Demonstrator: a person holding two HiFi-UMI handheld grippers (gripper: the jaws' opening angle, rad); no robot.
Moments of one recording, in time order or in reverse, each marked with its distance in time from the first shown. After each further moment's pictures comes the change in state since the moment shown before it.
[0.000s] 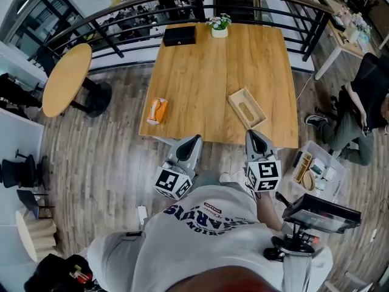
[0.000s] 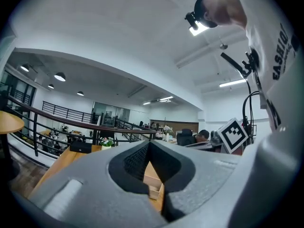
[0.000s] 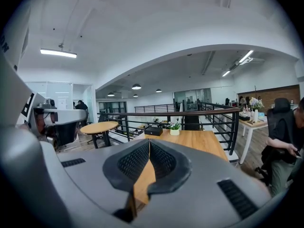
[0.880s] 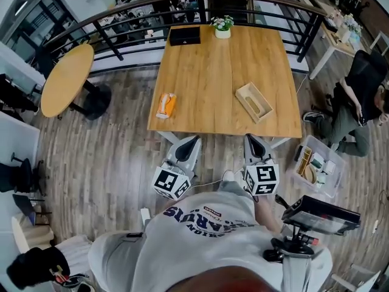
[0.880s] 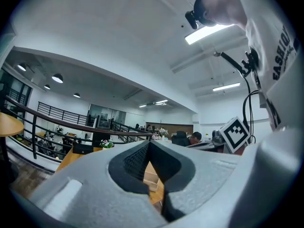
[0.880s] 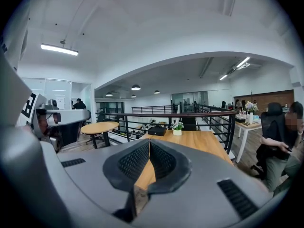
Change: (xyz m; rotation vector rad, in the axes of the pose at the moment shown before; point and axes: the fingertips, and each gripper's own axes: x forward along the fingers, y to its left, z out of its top) left arm -0.115 0.019 0.015 0.007 -0.033 -0.059; right arm -0.049 0.118 -0.001 -0.015 -0.011 -0.052
